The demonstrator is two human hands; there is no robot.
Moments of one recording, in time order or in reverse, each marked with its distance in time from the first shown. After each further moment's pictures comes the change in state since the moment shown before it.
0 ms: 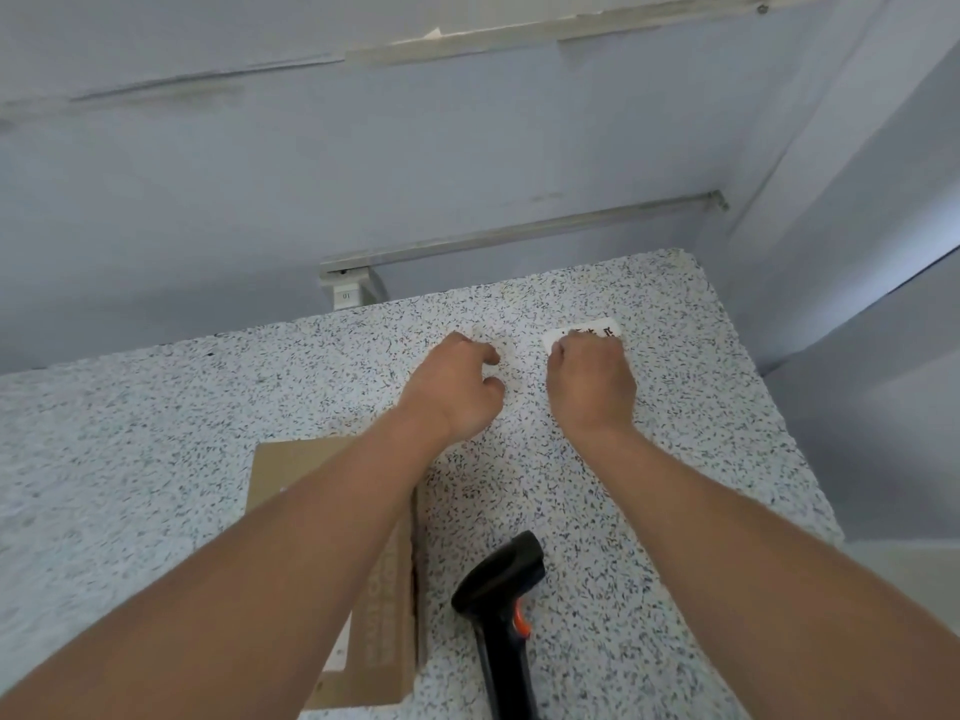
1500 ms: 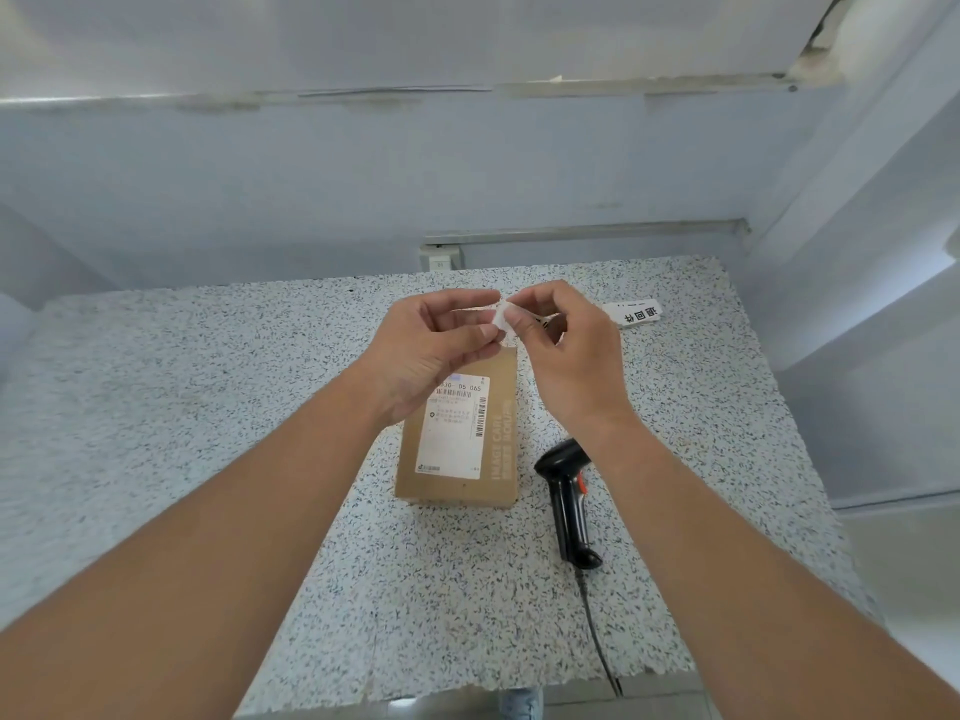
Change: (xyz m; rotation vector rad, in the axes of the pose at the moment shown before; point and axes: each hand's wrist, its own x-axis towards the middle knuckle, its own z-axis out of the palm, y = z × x) left_hand -0.198 -0.078 -0.110 -1.410 -0.009 0.086; right_hand -0.177 -0.130 -0.151 0.804 -0.103 -0.296
